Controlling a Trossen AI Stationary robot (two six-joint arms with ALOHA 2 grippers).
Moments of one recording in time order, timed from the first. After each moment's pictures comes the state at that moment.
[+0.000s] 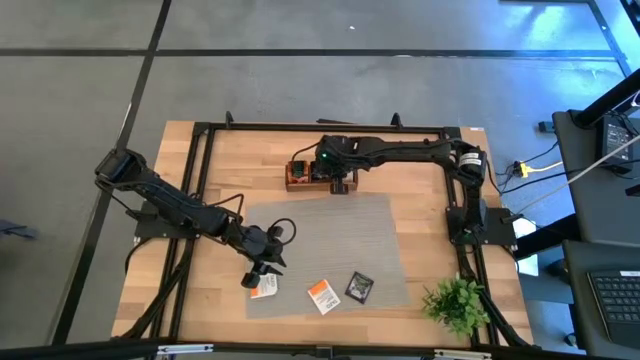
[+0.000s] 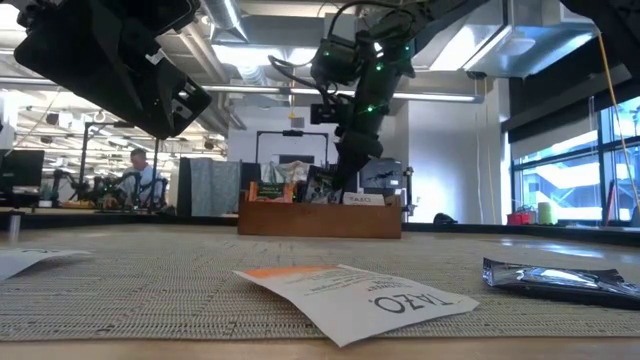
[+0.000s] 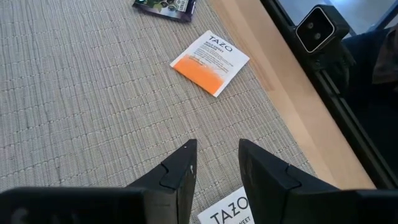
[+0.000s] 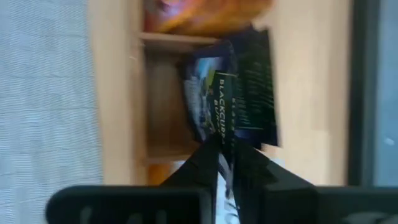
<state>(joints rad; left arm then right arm) -0.39 1.37 0.63 0.04 0.06 -0.20 -0.28 1.99 1.51 -0.63 0.18 -0.40</state>
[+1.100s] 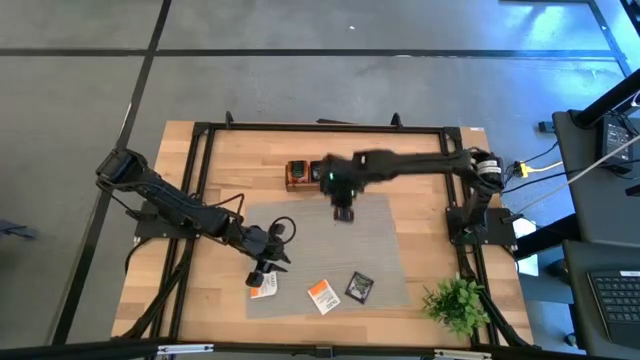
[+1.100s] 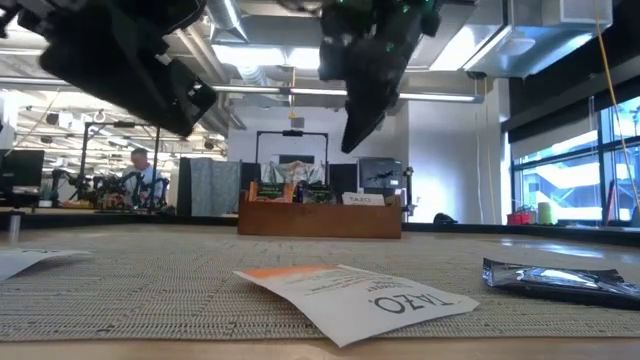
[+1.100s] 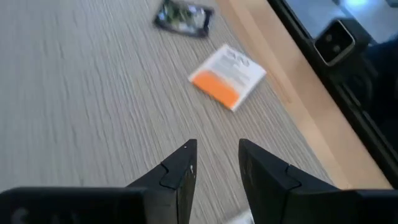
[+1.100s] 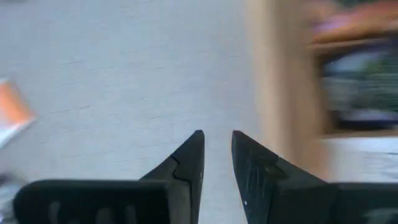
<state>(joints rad) -0.39 1.38 0.63 0.08 0.00 -0.18 -0.12 1.85 1.51 -0.79 -0.14 -0.06</state>
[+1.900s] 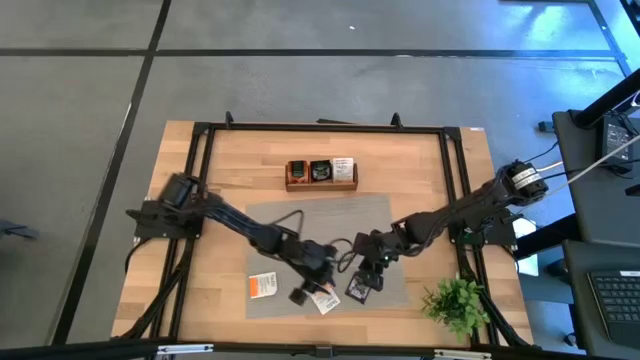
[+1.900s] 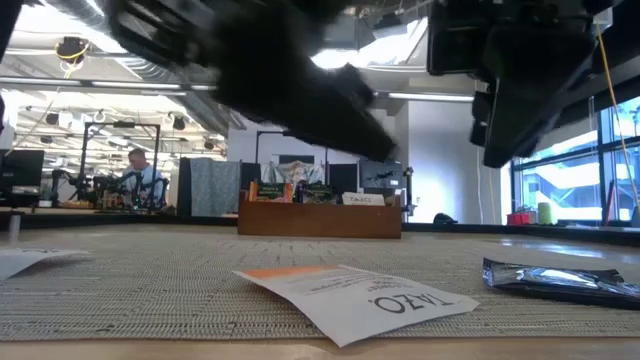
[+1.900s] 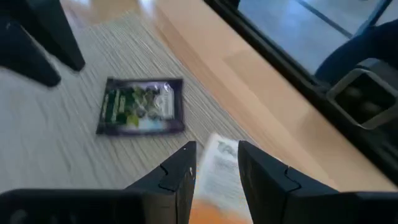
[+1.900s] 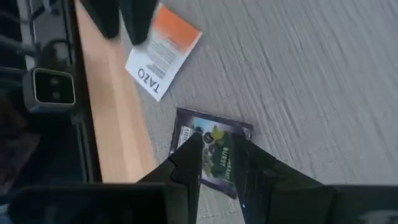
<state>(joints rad) -0.32 1.93 1.11 0.19 0.21 0.08 0.38 1.58 0.92 -0.29 -0.12 0.75</state>
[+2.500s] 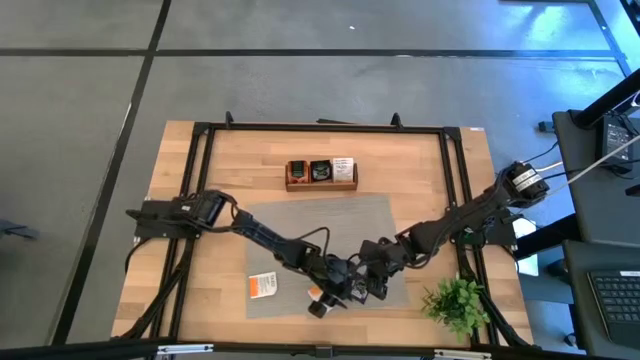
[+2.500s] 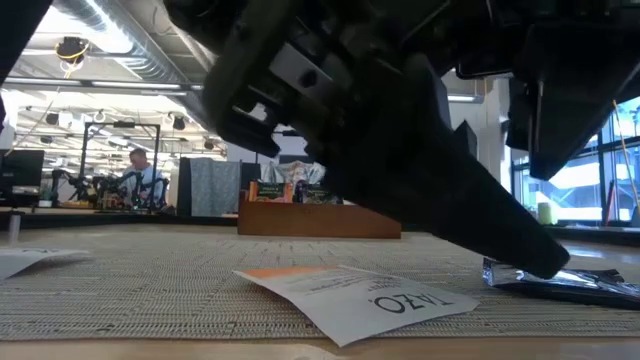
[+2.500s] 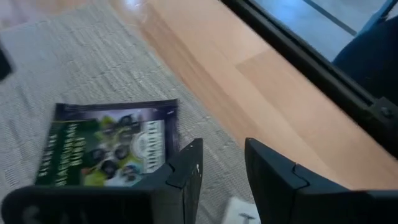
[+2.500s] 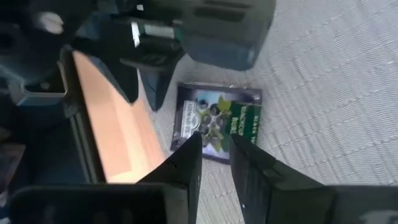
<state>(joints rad) -0.33 2.24 1.41 0.18 0.26 0.08 0.47 1.59 0.92 -0.32 -0.05 0.90</state>
